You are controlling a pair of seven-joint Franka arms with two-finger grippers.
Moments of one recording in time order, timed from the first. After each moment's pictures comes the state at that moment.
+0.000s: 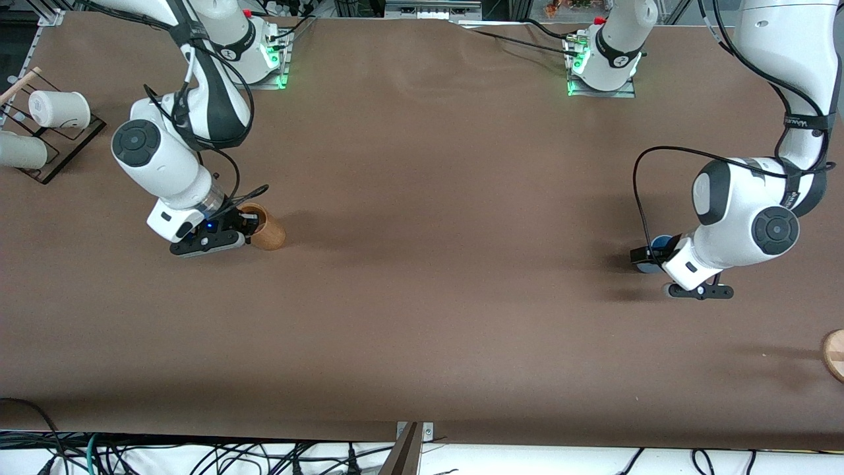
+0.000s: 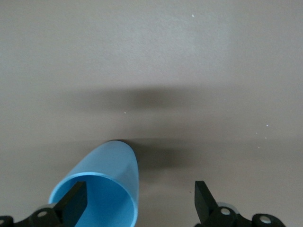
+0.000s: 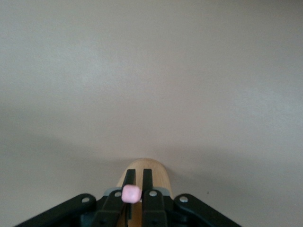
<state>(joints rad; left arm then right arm) 0.01 0.46 0.00 -1.82 0.00 2.14 0.03 0.23 0.22 0.00 -2.03 0.01 2.35 0.00</state>
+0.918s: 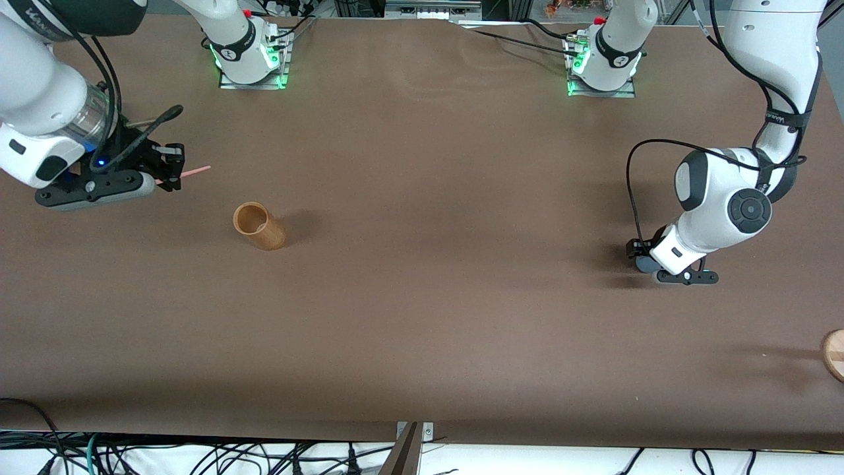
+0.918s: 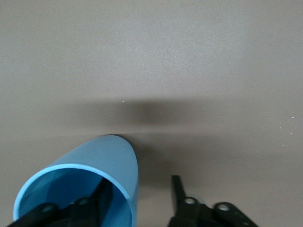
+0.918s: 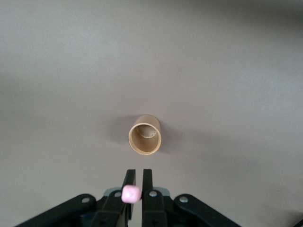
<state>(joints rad) 0.01 0.43 0.01 -2.01 0.00 2.35 0.03 0.22 0.17 -0.01 -1.44 0.00 1.58 0.00</state>
